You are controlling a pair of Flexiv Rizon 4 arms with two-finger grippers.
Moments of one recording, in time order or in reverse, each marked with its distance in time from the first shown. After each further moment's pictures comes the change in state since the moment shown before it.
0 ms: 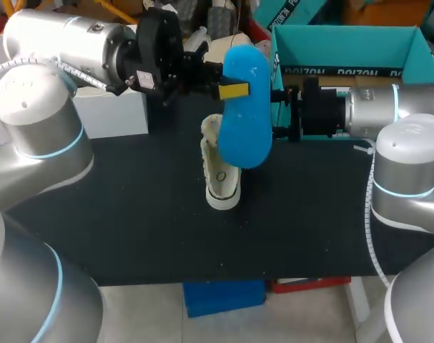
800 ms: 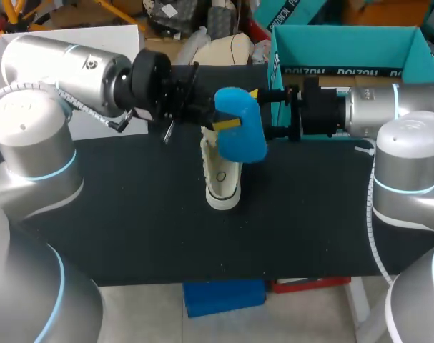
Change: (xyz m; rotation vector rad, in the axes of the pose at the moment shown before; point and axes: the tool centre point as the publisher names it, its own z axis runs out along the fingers) left arm 0.008 0.056 -0.014 -0.053 -0.027 0.336; right arm 0.000 0.000 0.000 0.001 -0.001 0.000
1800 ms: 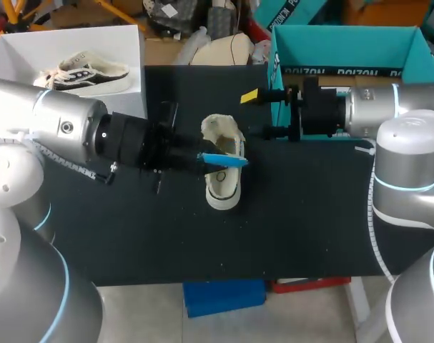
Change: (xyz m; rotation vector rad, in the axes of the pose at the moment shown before) left arm 0.051 0.038 -0.010 -0.229 -0.089 0.397; right arm 0.000 0.000 0.000 0.000 0.000 0.000
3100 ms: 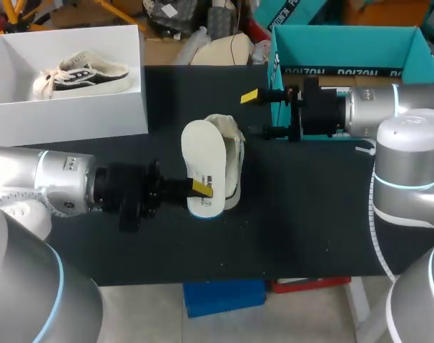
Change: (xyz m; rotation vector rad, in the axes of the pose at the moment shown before) left arm 0.062 0.103 -0.021 -0.151 -0.063 0.781; right arm 0.000 0.000 0.000 -0.001 0.000 0.000
